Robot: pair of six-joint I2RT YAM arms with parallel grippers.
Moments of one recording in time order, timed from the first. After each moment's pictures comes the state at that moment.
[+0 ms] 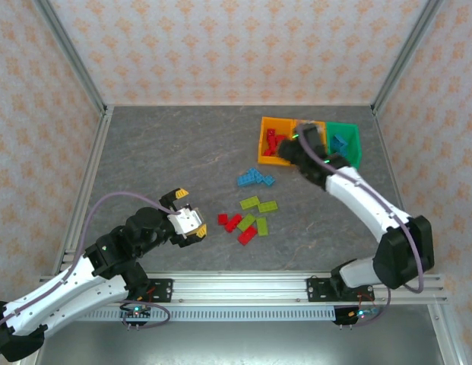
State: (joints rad) left arm -0.84 0.51 0.55 -0.48 -0.18 0.51; right arm 0.33 1.39 1.12 -0.43 0.19 0.62
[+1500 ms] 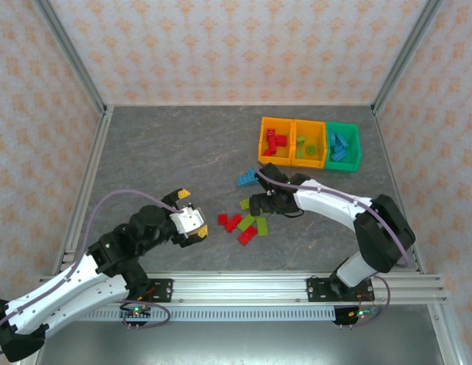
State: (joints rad) left arm -0.82 0.55 0.55 -0.48 -0.15 0.51; right arm 0.71 1.56 0.97 -0.69 0.07 0.53
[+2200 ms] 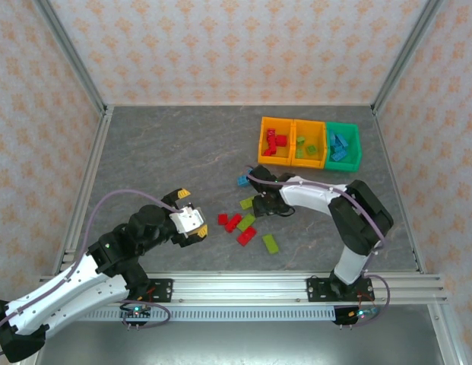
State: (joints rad) left arm -0.82 0.54 0.55 -0.48 -0.15 0.51; right arm 0.71 1.73 1.02 -0.63 0.13 0.50
